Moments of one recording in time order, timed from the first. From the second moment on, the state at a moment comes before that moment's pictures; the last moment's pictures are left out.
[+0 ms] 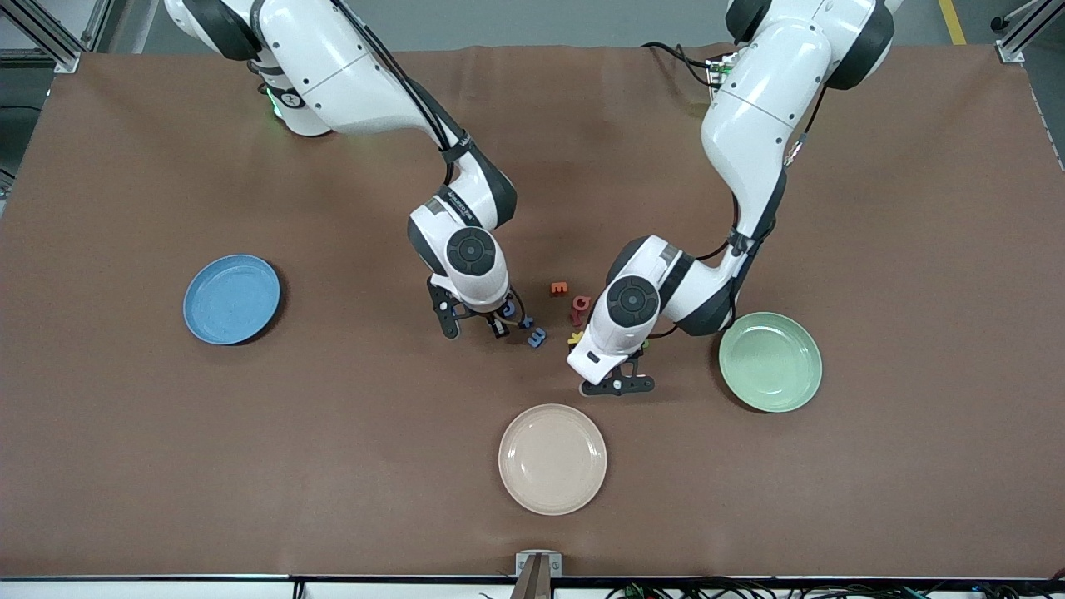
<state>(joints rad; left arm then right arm) -0.50 0.87 -0.11 -1.40 0.07 2.29 -0.67 0.66 0.76 0.03 -1.59 0.01 2.31 1.88</state>
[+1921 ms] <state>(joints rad) -0.09 0.66 -0.10 -1.65 0.10 2.17 -0.26 0.31 0.25 0.01 -1.95 -0.02 2.04 0.76</state>
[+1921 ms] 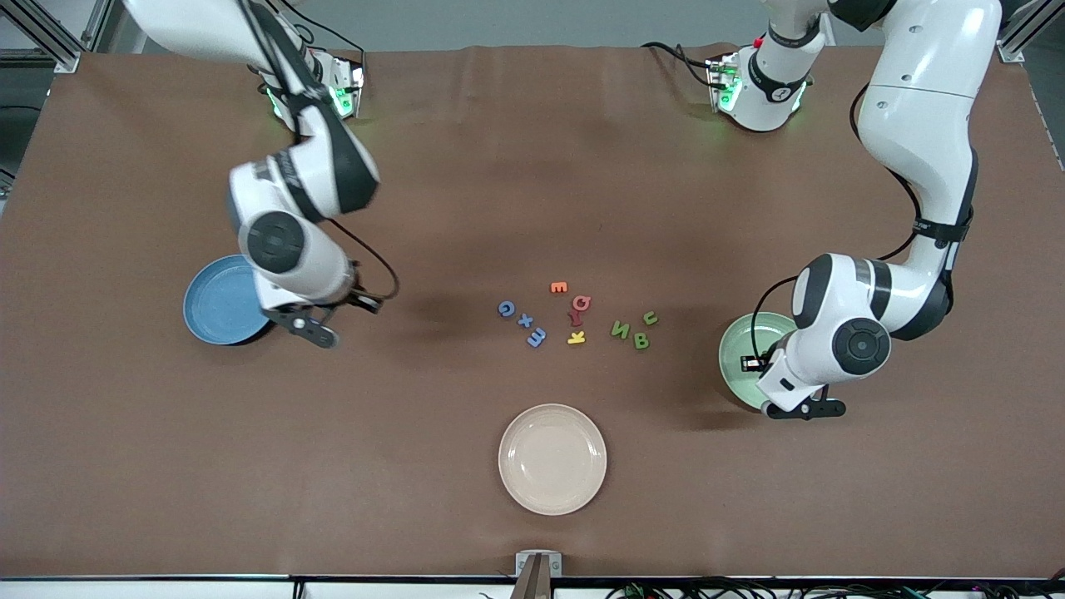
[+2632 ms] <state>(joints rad) -0.09 0.64 -0.11 -1.67 0.10 2.19 -0.26 -0.14 0.12 0.01 -2.38 -0.02 2.47 -0.01</state>
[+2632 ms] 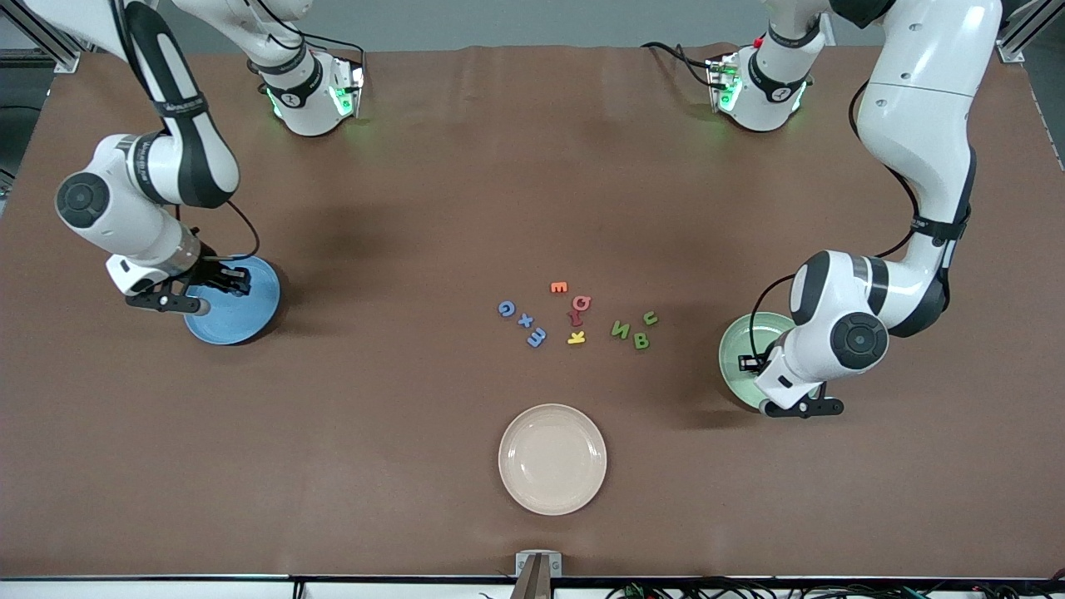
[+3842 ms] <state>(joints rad) -0.32 0.63 -0.22 -1.73 0.10 2.21 -0.65 0.03 0.19 0.04 -2.33 0.00 2.45 0.40</state>
